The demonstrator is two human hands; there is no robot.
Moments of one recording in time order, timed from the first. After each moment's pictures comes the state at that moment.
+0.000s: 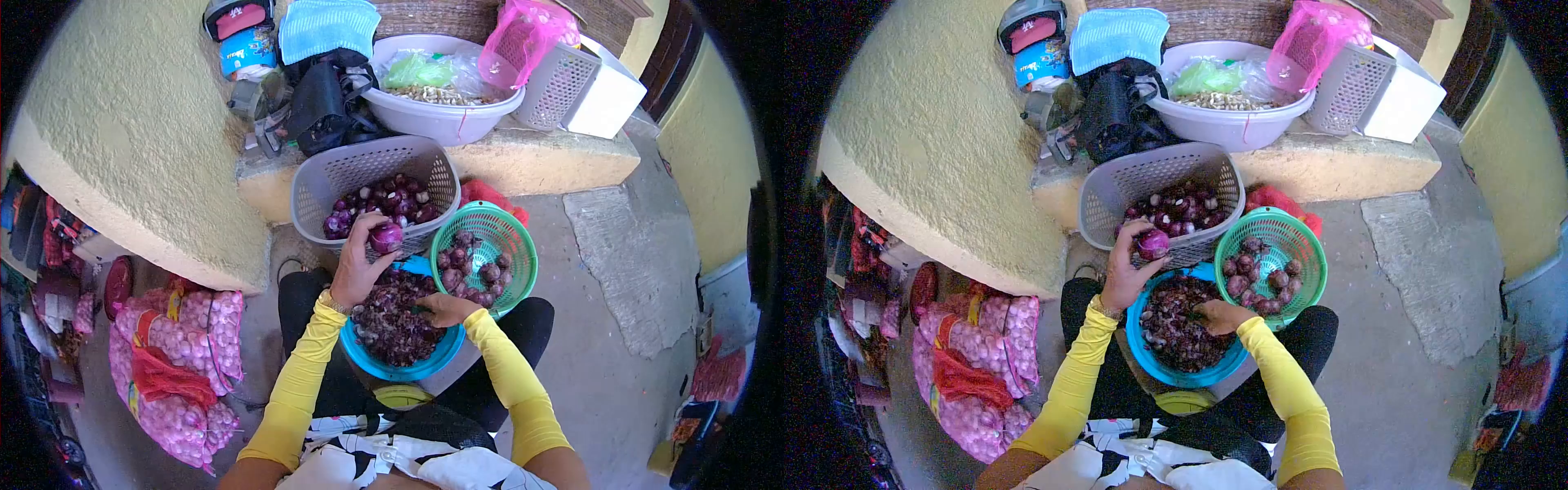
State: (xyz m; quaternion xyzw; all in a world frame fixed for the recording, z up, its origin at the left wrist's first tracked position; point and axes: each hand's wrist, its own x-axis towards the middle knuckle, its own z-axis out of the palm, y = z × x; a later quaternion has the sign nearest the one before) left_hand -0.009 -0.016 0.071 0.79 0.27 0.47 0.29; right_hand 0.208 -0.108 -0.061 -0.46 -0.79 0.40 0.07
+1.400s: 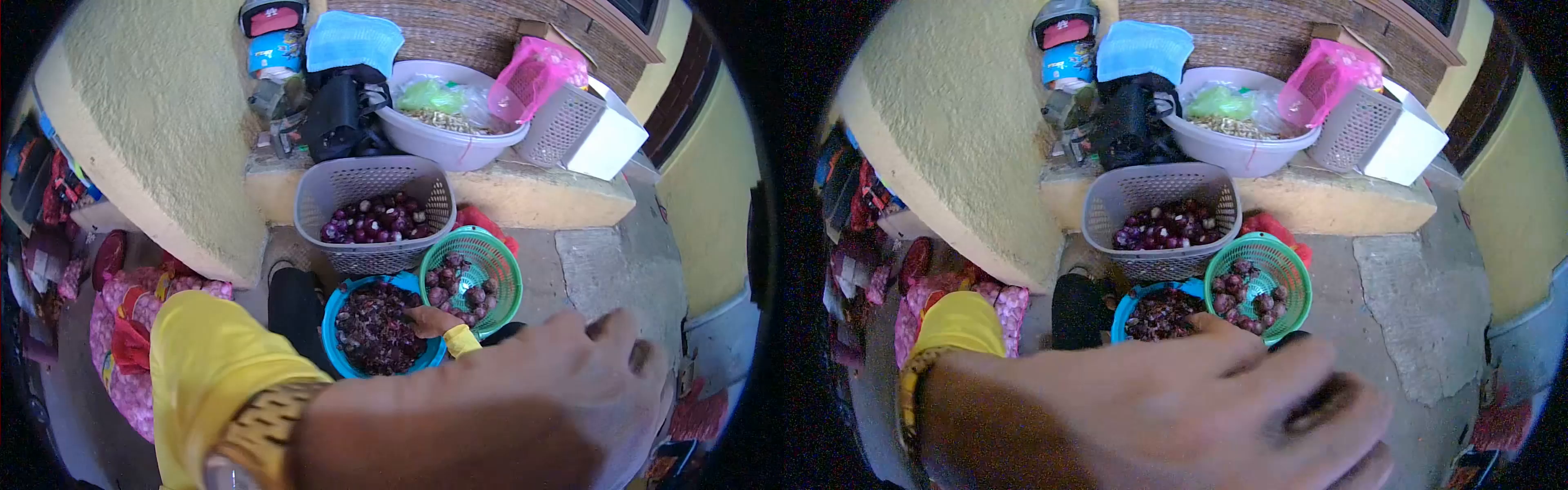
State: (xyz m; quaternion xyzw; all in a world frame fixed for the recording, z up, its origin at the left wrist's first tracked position) left_hand 0.002 -0.167 0.351 0.94 -0.08 0.32 0.05; right_hand 0.218 -0.105 -0.091 -0.49 -0.80 0.33 0.03
